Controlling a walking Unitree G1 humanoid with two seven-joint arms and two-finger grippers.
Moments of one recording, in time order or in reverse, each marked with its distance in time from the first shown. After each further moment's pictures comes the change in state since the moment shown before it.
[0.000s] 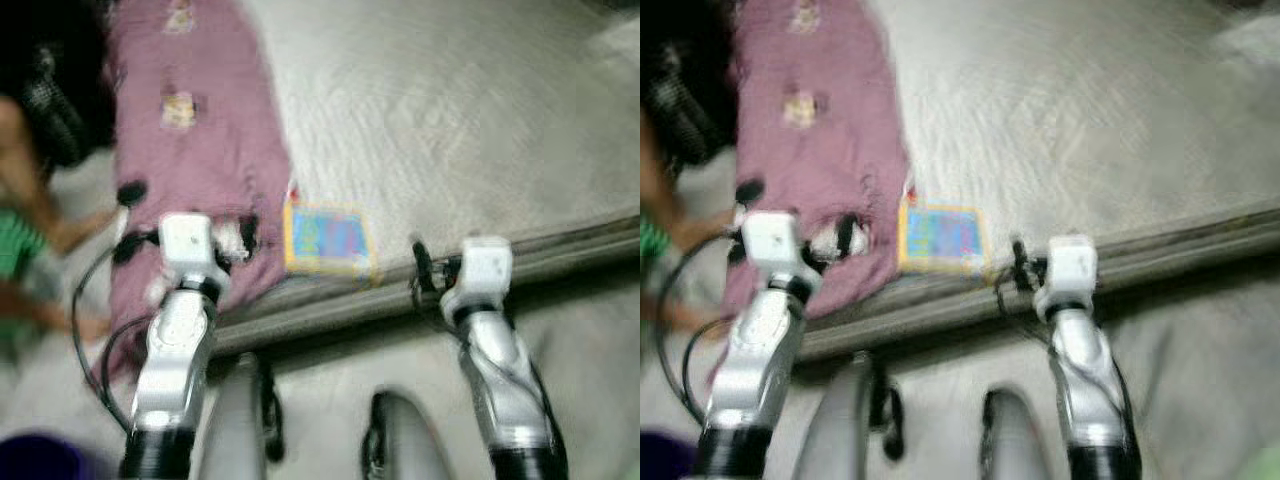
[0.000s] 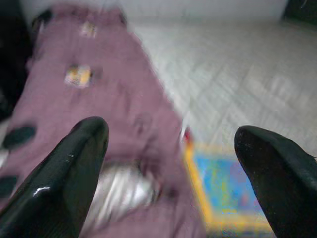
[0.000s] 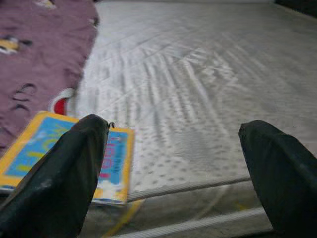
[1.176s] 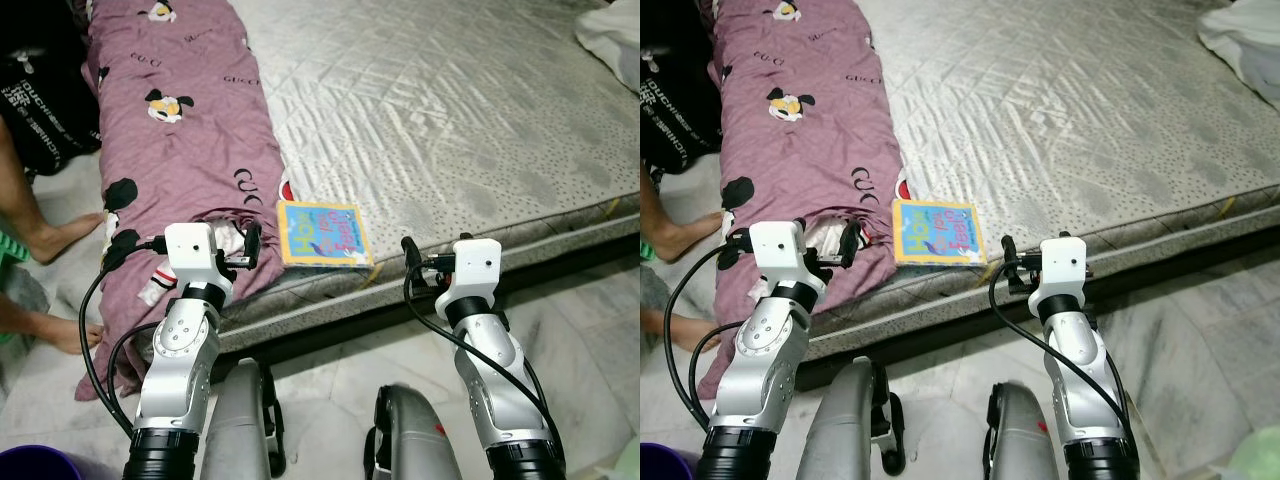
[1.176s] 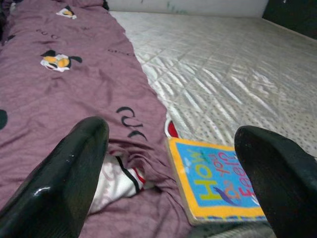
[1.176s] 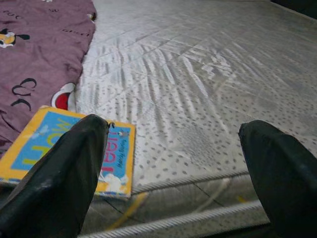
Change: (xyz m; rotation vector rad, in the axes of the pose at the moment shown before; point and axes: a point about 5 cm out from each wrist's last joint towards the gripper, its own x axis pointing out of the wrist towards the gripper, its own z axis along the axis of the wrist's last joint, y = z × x) left arm 0.002 -0.004 0.003 -0.041 -0.008 -0.025; right arm 0.001 0.005 -0.002 -0.005 0.008 0.037
